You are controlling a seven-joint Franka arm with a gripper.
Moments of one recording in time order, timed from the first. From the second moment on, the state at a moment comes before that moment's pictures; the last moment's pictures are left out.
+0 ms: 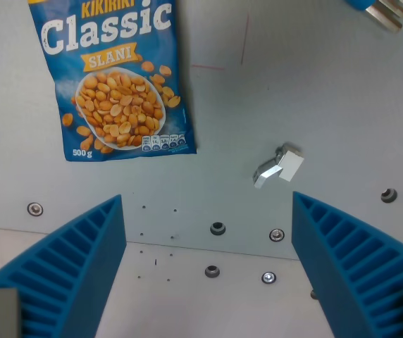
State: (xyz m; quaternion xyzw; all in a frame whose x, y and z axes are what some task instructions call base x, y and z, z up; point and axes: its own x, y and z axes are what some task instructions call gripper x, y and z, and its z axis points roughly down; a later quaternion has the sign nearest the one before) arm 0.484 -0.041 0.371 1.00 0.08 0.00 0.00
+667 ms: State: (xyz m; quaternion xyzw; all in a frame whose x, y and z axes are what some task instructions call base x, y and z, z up) arm 0.484 -0.041 0.371 1.00 0.10 0.00 0.00
